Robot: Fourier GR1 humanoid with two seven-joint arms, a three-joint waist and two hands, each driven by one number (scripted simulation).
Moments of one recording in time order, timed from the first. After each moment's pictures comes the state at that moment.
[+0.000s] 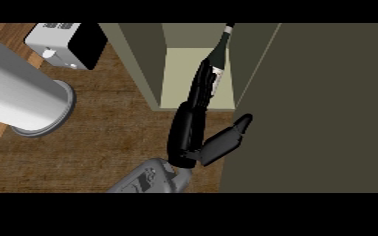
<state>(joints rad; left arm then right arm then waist) -0.50 0.02 -0.74 -1.46 0.53 0.71 -0.31 -0.62 -0.25 -0.03 -2.40 -0.22 -0.13 0.96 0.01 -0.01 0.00</state>
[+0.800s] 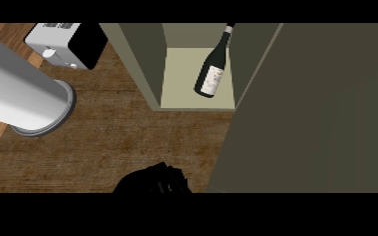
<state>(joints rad) -0.06 0.30 -0.88 -2.00 0.49 0.61 -0.32 -0.63 -0.25 0.06 -2.40 -0.20 -0.13 0.97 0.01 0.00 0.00</state>
